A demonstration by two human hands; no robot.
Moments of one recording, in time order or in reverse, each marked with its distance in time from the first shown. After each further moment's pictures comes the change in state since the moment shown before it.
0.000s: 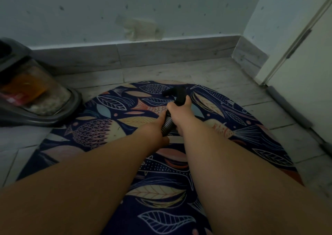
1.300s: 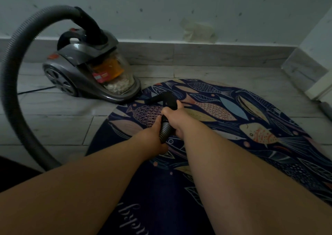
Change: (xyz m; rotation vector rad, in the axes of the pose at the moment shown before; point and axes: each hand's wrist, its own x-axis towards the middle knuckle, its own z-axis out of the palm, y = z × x) left_hand -0.141 -0.150 -0.004 -0.110 0.045 -0.128; right_hand -0.100 0.024 0.166 -0.147 -0.381 -0.031
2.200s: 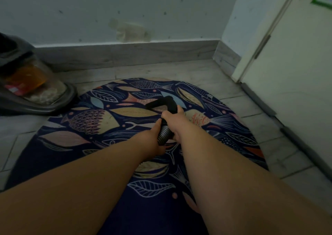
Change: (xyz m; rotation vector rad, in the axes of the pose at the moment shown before) left_hand 0.010 0.172 0.073 0.122 -0.089 0.258; right_hand -0.057 0.066 -0.196 0.155 0.261 0.093
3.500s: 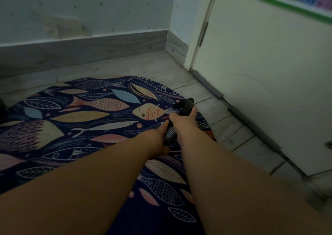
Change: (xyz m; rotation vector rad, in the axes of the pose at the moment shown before) left_hand 0.039 0.146 0.055 0.137 -0.167 0.227; right_hand -0.034 0.051 -0.168 0.193 0.469 0.087
